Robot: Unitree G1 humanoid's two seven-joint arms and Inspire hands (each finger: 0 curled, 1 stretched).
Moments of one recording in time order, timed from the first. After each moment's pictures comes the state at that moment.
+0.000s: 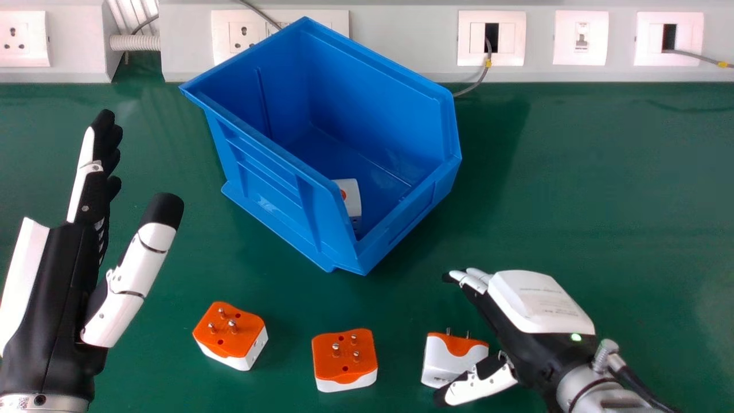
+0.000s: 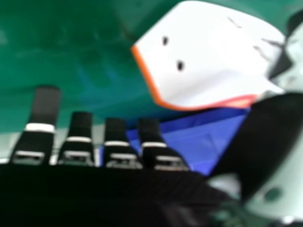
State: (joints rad) left arm 0.41 0.20 0.28 -0.47 0.06 -0.25 -0.12; right arm 0.02 -0.37 0.38 -0.07 -0.93 0.19 0.19
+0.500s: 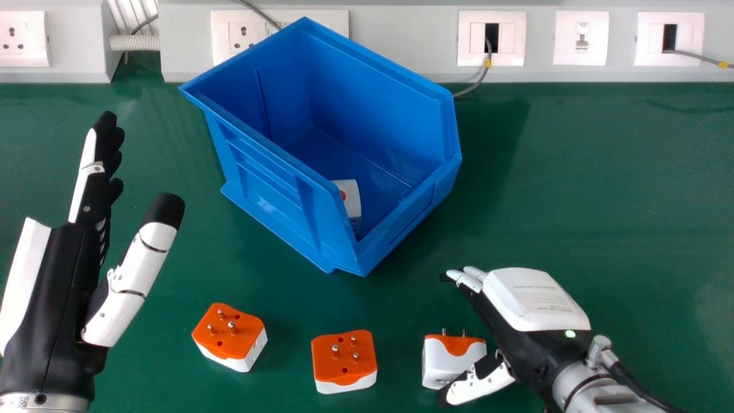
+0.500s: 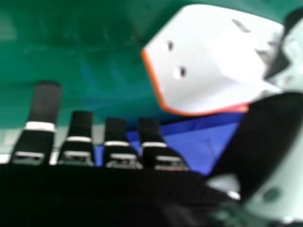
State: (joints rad) left arm 0.40 0.20 0.28 -0.48 0.05 -0.22 -0.13; right arm -0.01 -0.38 0.43 -0.05 -1.00 0.22 0.18
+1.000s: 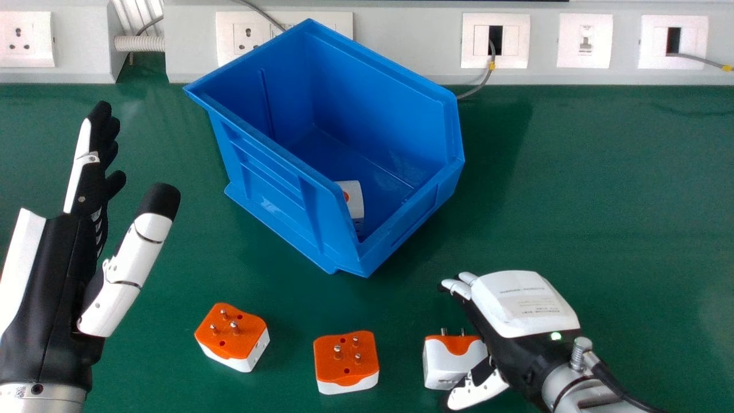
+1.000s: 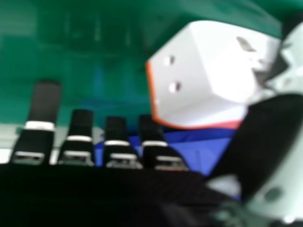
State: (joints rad) left arm 0.37 0.20 0.29 -0.48 0.04 -0.21 -0.13; right arm -0.02 -0.41 0.49 -0.06 -1.08 0.25 0.21
